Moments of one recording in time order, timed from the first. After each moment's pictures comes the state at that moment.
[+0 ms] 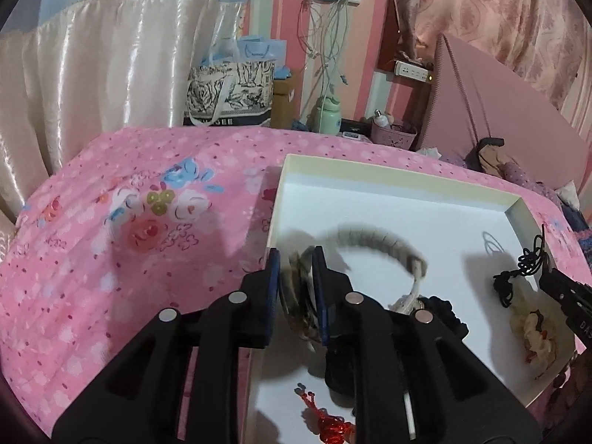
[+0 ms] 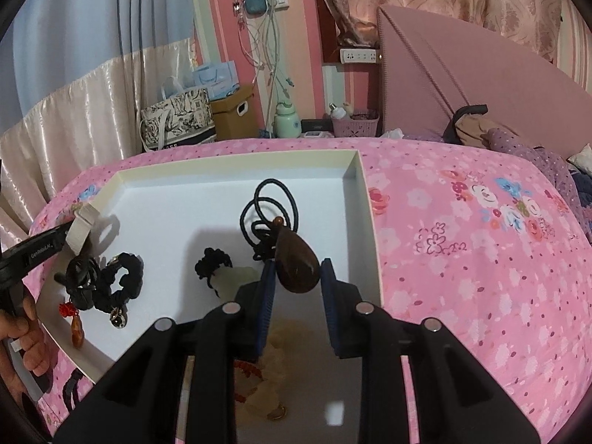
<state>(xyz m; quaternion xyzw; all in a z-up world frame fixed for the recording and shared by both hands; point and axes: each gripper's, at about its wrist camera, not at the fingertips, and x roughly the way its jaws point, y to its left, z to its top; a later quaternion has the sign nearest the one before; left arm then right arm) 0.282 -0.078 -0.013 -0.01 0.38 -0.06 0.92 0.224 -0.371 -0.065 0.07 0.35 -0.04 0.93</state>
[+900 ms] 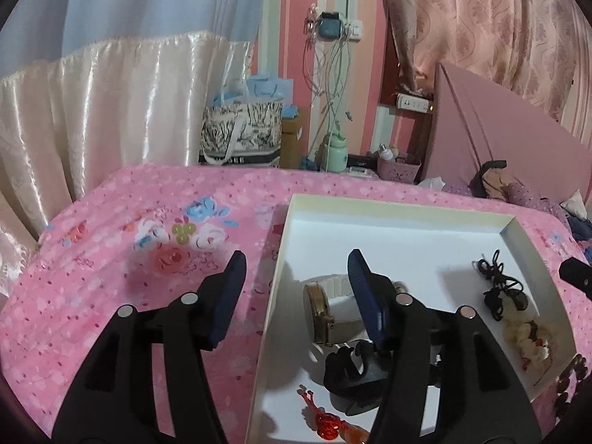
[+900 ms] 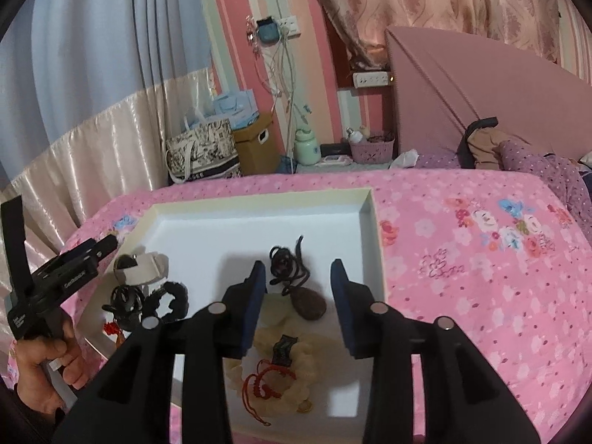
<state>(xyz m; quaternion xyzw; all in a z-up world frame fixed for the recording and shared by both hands) 0.254 -0.078 0.011 0.00 0.31 -0.04 0.95 0.204 -0.377 -0.027 0.10 0.29 0.00 0.95</state>
